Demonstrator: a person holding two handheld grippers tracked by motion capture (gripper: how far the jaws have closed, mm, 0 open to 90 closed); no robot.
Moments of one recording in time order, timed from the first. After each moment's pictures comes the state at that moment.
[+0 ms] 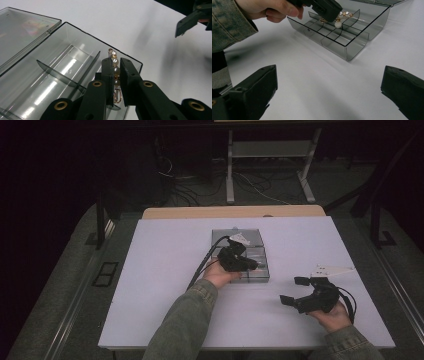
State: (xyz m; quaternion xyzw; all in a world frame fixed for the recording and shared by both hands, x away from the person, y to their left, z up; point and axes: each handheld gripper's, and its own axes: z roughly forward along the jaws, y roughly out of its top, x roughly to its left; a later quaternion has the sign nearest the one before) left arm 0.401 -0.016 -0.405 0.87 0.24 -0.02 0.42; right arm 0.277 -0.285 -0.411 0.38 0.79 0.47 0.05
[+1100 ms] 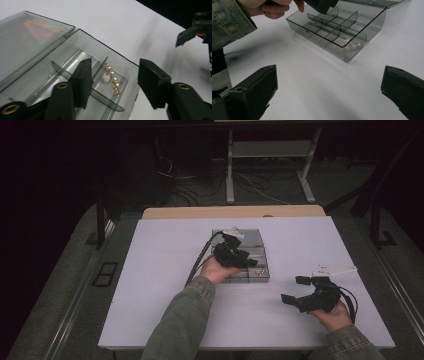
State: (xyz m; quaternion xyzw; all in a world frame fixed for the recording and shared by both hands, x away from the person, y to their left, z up) left arm 0.407 0.003 -0.392 0.85 0.28 -0.02 0.45; right arm 0.277 -0.288 -0.410 0.39 0.79 0.47 0.05
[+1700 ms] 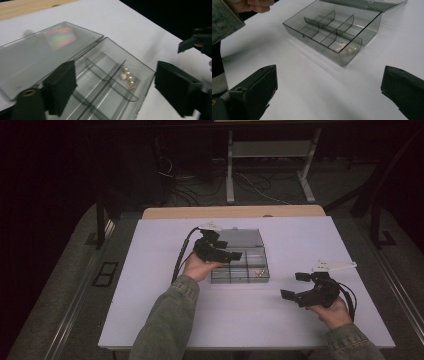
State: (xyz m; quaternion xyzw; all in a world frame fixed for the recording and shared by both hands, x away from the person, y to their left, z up) left arm 0.410 0.056 -0.377 0.81 0.34 0.01 0.48; right arm 0.289 -0.288 -0.405 0.40 0.78 0.48 0.05
